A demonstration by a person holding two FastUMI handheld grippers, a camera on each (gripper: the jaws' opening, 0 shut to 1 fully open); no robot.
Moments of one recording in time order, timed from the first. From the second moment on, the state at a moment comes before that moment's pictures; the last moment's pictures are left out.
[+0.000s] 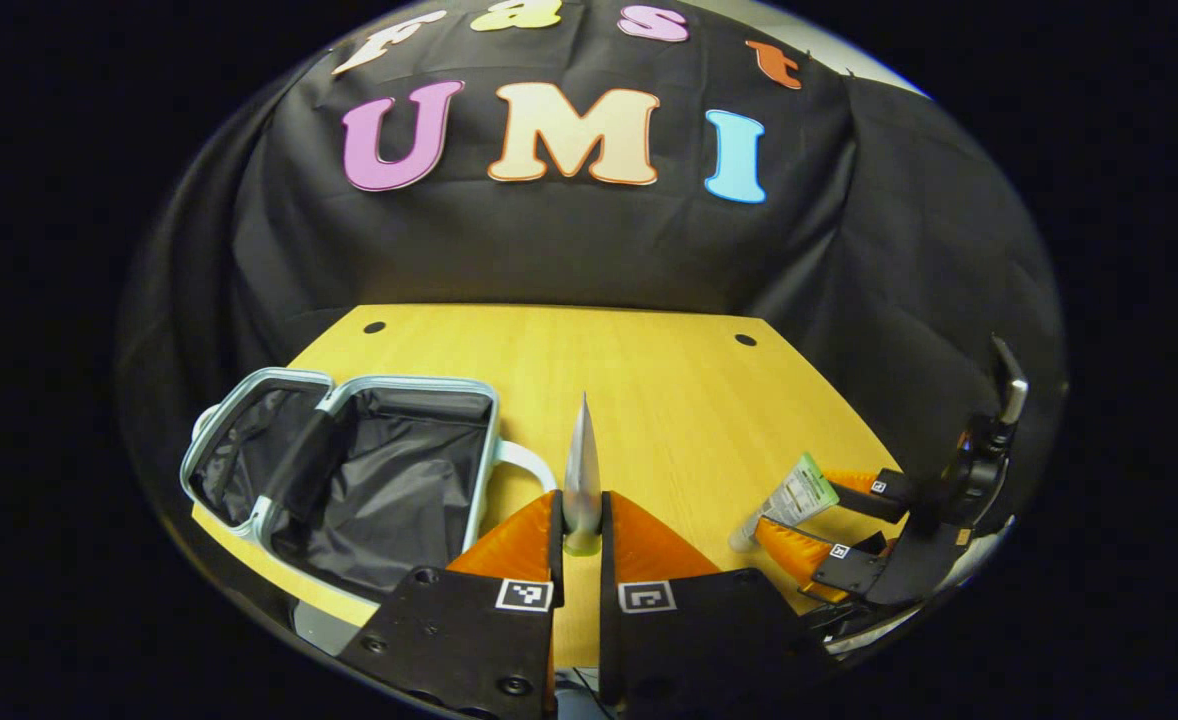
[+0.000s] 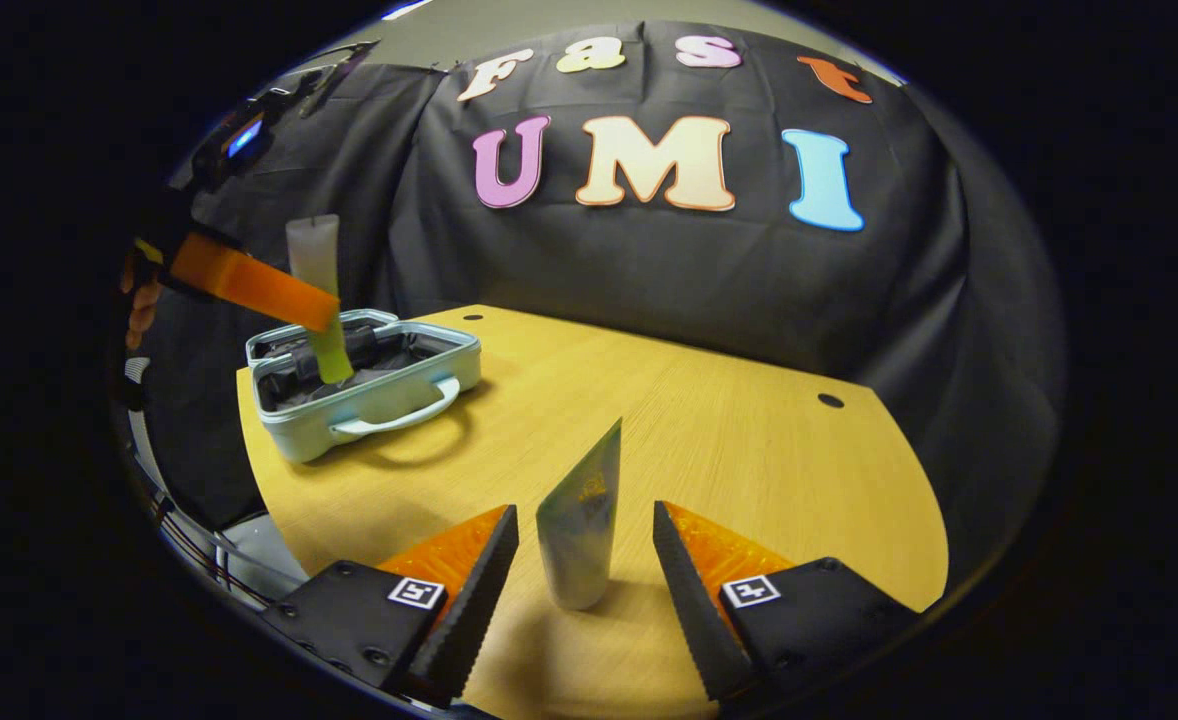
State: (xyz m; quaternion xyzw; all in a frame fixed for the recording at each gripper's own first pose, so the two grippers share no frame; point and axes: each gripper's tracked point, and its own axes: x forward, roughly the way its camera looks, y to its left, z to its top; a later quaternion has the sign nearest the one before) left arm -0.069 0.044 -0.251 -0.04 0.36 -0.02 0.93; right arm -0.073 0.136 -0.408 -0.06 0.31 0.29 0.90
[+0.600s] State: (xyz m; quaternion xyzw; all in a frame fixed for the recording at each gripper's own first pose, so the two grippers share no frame) left arm -0.085 0.161 -0.282 0.02 0.45 0.02 0.89; right arm -0.051 0.168 -0.399 -0.02 0.37 0.22 0.90
